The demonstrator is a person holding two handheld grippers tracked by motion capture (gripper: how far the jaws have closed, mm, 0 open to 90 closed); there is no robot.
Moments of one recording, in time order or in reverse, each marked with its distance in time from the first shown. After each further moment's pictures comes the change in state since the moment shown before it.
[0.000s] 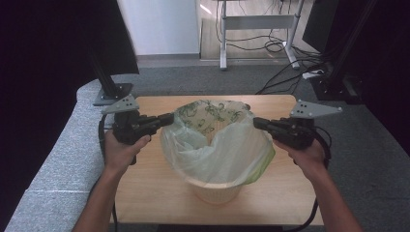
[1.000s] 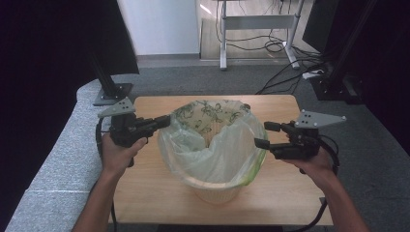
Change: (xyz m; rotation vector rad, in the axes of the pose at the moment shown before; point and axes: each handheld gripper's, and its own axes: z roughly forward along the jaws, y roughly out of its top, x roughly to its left) left arm 0.007 -0.010 -0.006 -0.007 0.012 -0.021; right arm -0.001 -0.029 -0.017 0.053 0.051 0.014
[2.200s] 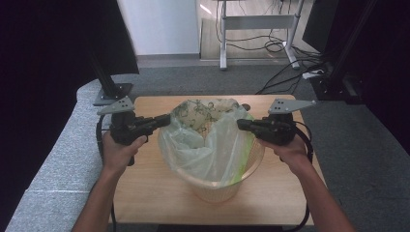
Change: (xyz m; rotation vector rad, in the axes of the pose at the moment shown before) left arm 0.006 0.000 0.005 -0.006 -0.031 -0.019; right arm 0.003 0.030 0.049 0.028 0.028 -0.005
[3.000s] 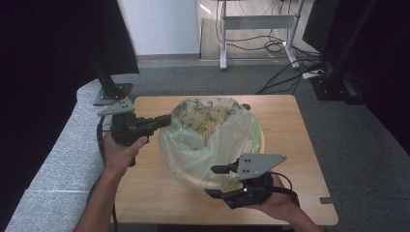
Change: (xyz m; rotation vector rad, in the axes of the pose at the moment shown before) left arm 0.000 -0.003 -0.001 -0.010 0.007 -0.016; right arm 0.129 -0.027 0.014 0.092 0.222 -0.201
